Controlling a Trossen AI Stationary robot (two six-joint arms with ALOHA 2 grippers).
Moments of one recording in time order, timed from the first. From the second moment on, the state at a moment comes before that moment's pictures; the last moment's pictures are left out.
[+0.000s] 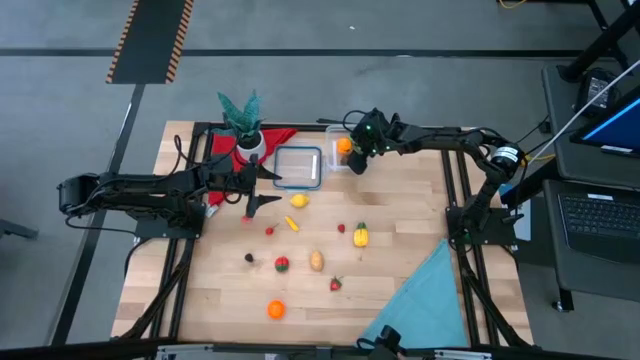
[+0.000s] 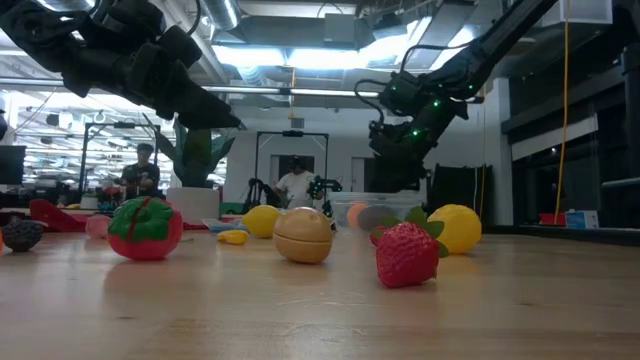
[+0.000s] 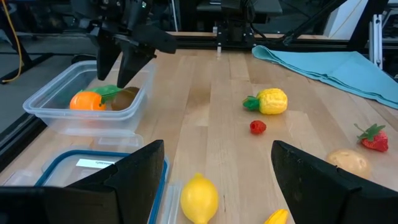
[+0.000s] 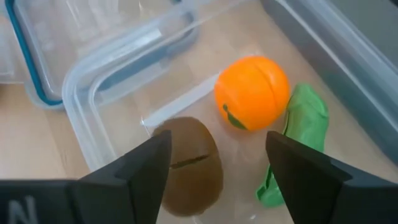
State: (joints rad) left arm 0.36 0.91 0.30 0.32 0.25 0.08; right arm -0.61 1.75 1.04 -0.18 -0.09 -0.03
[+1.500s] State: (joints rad) left arm 0.35 0.91 0.30 0.31 0.25 0.03; right arm -0.32 1.28 0.49 0.52 -0.12 -0.06
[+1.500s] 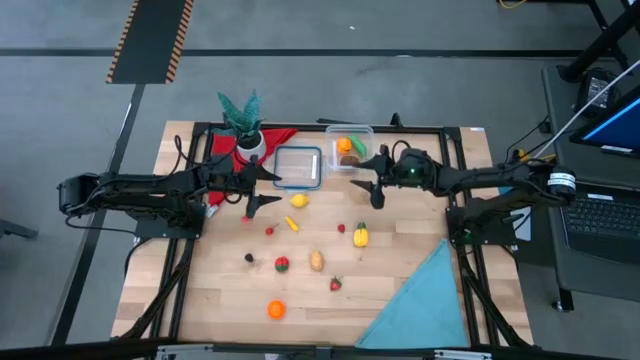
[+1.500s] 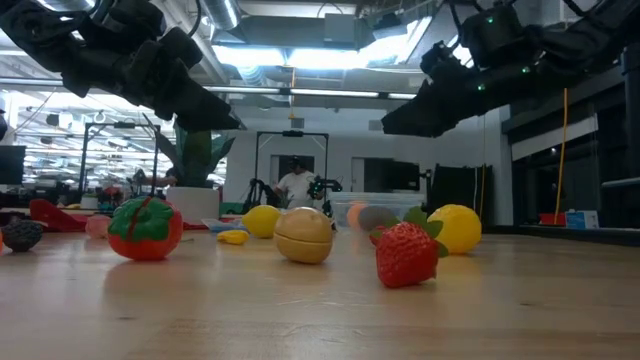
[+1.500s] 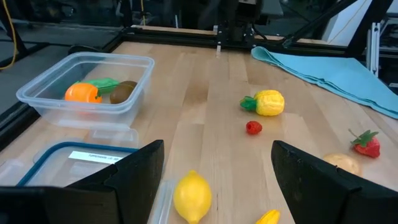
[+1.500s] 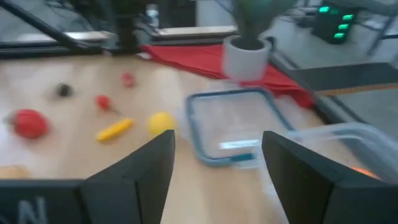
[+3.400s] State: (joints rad) left arm 0.18 1.50 0.75 -0.14 0.08 0.17; right arm -0.25 1.28 0.48 0.36 -0.16 0.04
